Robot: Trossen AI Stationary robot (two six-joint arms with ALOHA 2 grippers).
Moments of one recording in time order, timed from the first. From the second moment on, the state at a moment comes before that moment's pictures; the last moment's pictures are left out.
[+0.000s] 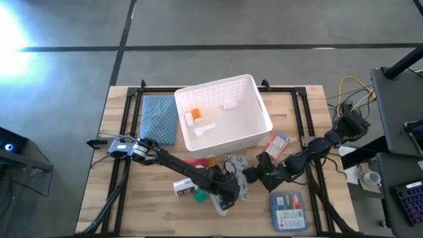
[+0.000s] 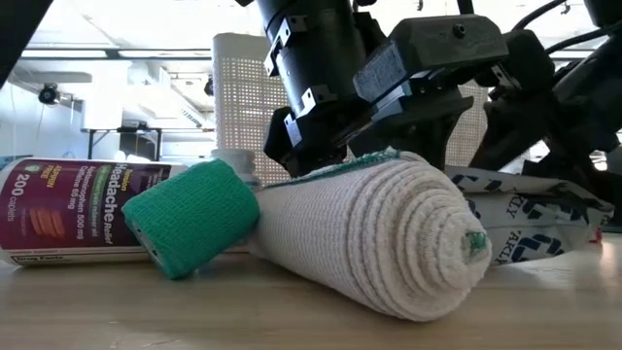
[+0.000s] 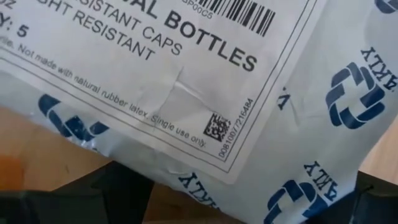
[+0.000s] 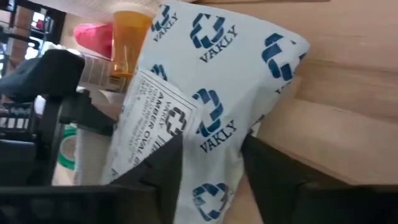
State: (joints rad) left arm -0.37 2.28 1.85 -0.72 -0.13 -0.76; right arm 0.56 1.54 0.55 0.11 0.57 1.73
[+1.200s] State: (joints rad) left arm -0.54 1.98 1.85 -0.74 -0.69 -0.98; right arm 0.59 1.44 1.32 -0.66 0.68 1.17
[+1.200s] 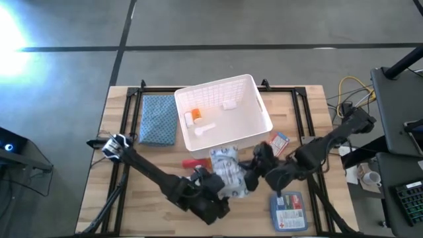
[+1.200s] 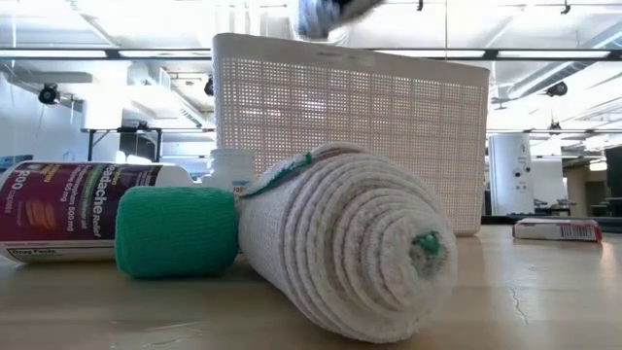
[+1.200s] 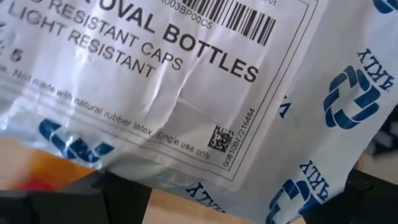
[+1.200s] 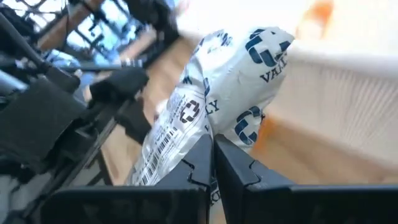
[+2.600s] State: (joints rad) left arm -0.61 1.62 1.77 -1.50 -0.63 -1.03; right arm 0.41 1.44 1.38 -0.90 0.49 0.91
